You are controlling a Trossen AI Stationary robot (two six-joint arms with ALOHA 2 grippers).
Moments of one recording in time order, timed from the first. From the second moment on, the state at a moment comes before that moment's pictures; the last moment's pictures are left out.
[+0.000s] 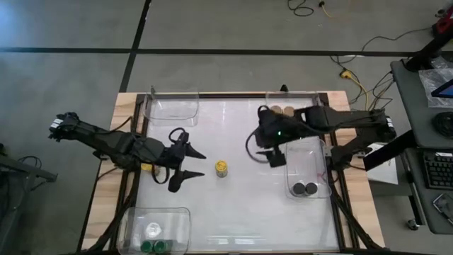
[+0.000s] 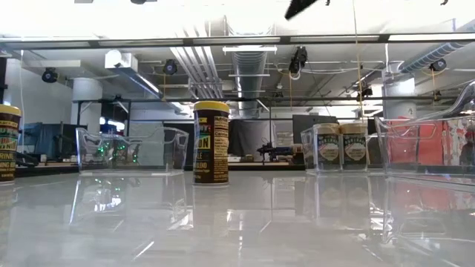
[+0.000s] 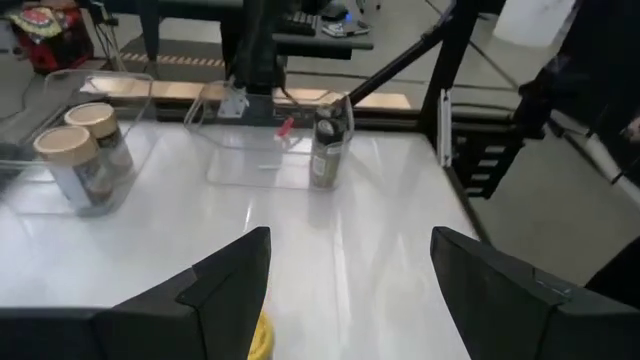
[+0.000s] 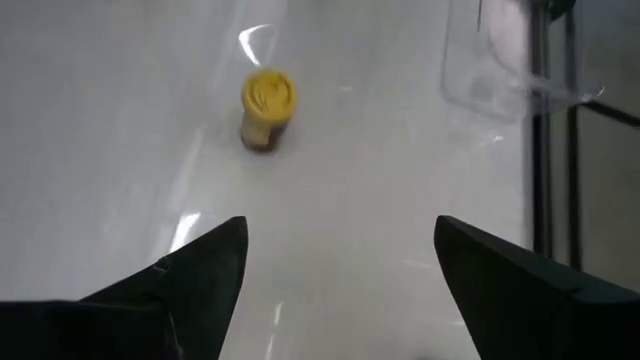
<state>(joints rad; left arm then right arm) -0.33 1.06 0.97 -0.25 -0.22 -0.20 0.06 1.49 1.61 -1.04 0.09 -0.25</state>
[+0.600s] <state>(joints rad) -0.22 1.34 1.29 -0.56 0.00 0.29 0.37 1.71 1.87 -1.06 0.25 0.15</state>
